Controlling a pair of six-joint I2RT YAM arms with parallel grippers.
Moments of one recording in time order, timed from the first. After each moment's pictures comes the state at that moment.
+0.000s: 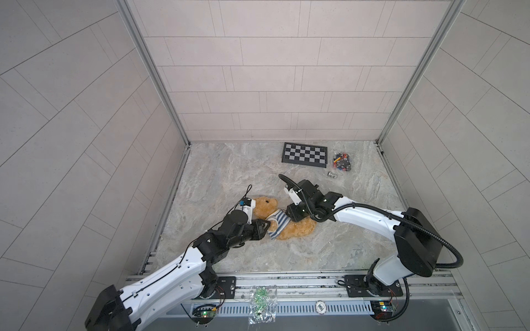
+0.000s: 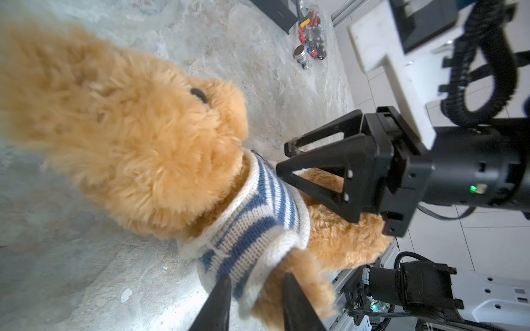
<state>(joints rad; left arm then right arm) -0.76 0.82 0.39 -0.16 0.12 -0.84 0.77 1.56 1.01 -0.41 -0.12 0.30</state>
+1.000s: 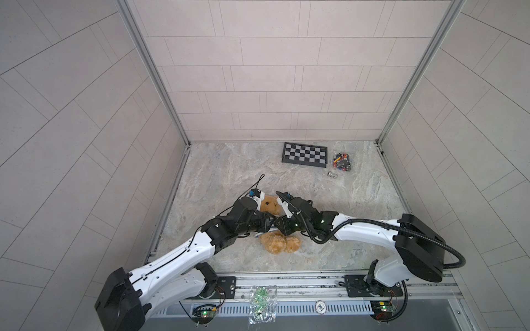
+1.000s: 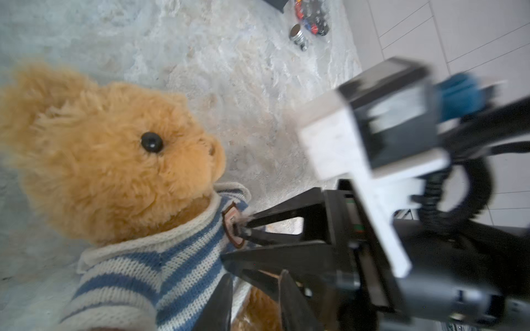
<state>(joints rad) -0.76 0.98 0.60 -0.33 0.14 -0.72 0.94 1.49 0.81 -0.05 -0.09 0.59</state>
